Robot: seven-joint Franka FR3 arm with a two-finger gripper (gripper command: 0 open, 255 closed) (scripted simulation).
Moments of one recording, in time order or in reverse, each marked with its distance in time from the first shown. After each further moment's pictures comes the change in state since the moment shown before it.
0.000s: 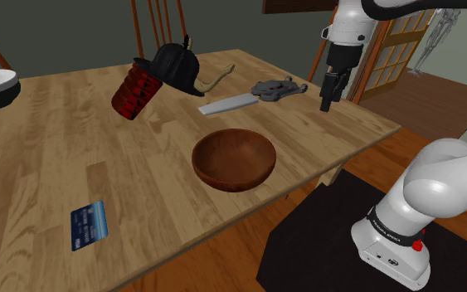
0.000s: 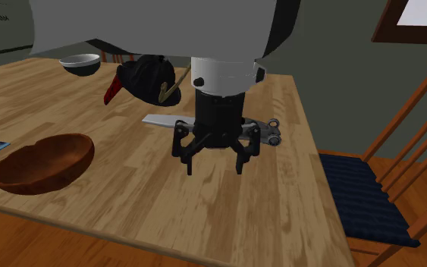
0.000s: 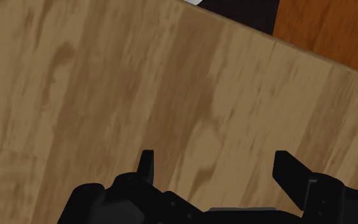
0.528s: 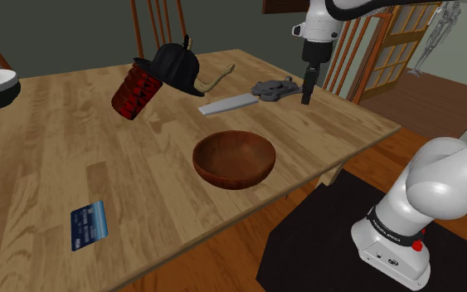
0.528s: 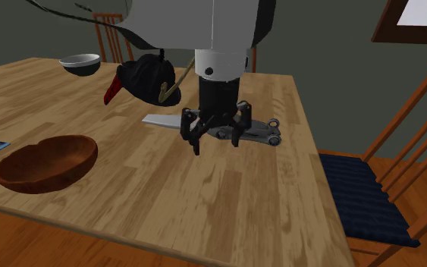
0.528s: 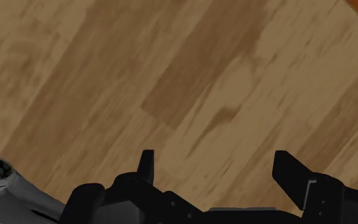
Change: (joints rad) arm 0.071 0.226 -0.046 0.137 -0.050 0.108 -0.257
